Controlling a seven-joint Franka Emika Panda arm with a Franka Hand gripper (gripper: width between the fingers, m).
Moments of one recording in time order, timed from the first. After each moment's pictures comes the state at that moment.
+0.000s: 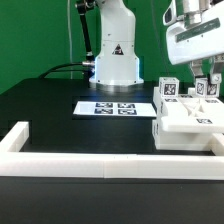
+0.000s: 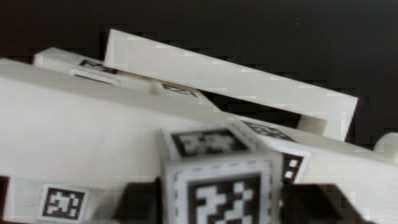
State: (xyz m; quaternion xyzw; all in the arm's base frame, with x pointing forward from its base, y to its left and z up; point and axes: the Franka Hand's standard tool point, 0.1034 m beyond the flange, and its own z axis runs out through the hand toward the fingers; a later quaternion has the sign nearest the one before) arm 0.544 0.127 0.119 -0.80 0.58 -0.06 0.12
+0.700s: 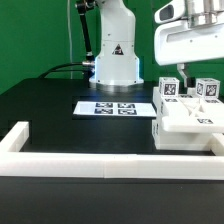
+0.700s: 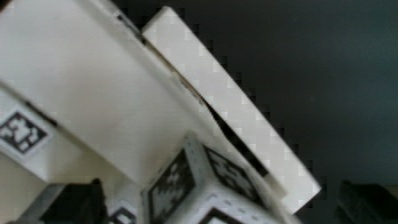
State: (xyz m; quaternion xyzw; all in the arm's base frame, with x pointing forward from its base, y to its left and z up) arm 0.540 0.136 0.117 -0.95 0.30 -0.08 0.09
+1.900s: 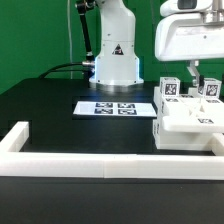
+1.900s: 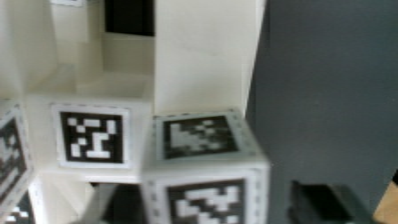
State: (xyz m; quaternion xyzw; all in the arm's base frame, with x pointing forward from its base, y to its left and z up) arm 0.548 0.137 0.120 -1.00 -0.05 -0.08 0.03
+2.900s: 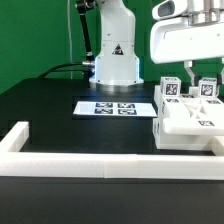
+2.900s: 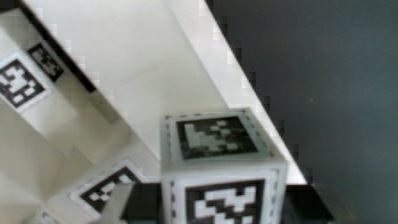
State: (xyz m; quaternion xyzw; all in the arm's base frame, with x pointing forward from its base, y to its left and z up) arm 0.550 0.128 0.120 -0.95 0.30 -0.08 0.08
